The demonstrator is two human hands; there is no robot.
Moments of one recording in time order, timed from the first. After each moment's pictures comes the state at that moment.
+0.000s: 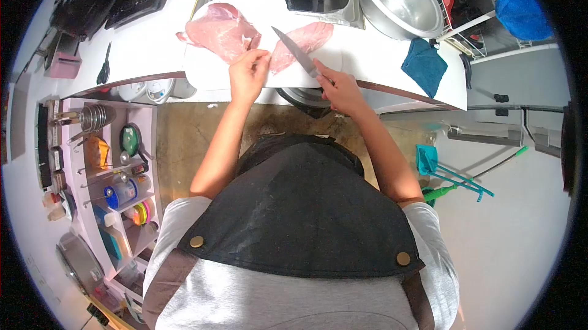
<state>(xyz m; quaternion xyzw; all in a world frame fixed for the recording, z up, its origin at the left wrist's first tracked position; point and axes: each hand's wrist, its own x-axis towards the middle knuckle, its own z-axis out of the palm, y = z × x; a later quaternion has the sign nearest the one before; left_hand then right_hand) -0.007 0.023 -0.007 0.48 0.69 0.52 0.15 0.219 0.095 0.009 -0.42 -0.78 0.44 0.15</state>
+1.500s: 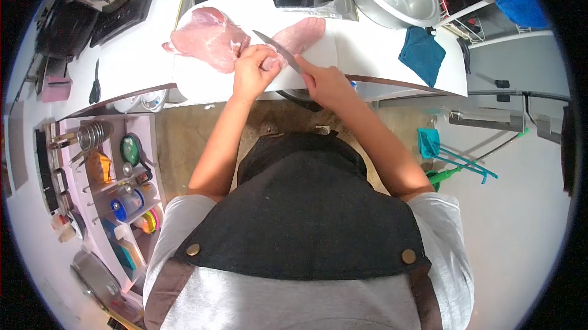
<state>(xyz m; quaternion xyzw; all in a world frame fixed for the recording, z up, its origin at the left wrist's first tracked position) -0.007 0.054 -0.021 0.63 0.61 0.46 0.11 0.197 0.090 0.017 -0.40 -0.87 0.26 0.13</state>
